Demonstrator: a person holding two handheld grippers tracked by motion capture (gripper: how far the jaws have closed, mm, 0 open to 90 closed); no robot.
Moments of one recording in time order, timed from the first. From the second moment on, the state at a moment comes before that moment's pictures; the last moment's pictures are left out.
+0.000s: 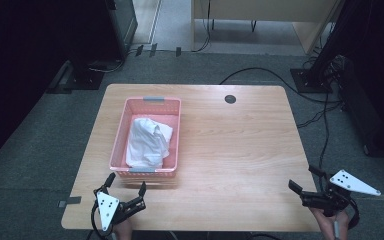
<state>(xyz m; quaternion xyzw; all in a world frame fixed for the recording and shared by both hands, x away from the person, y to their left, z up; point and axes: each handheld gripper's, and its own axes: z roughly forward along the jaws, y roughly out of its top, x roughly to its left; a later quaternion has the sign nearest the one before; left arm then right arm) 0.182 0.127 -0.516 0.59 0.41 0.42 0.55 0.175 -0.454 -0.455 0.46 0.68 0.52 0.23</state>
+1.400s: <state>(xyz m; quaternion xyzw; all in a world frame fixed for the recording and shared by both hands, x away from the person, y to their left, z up) 0.183 0.128 -0.516 0.59 0.42 0.41 0.56 0.199 -0.416 -0.449 0.43 0.70 0.52 0.22</state>
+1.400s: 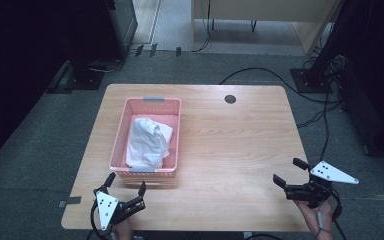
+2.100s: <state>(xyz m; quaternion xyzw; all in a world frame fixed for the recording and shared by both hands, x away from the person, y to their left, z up) 0.183 0.128 -0.516 0.59 0.42 0.41 0.56 0.218 -0.384 -0.450 0.42 0.72 0.52 0.21</state>
